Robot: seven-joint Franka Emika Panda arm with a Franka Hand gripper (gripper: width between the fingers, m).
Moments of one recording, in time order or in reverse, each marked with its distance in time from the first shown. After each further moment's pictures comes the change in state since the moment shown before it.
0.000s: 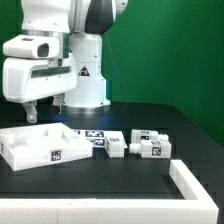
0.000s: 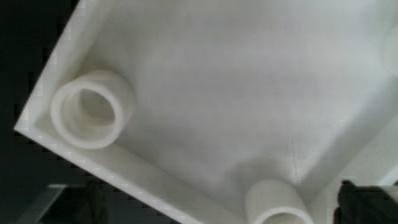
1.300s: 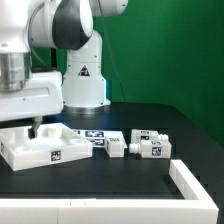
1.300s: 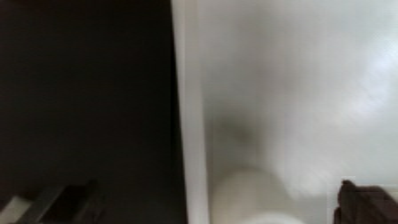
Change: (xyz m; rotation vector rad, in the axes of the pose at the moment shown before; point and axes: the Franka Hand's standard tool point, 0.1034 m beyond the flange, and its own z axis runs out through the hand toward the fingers) arm -0.045 0.053 0.060 0.059 0.014 0.623
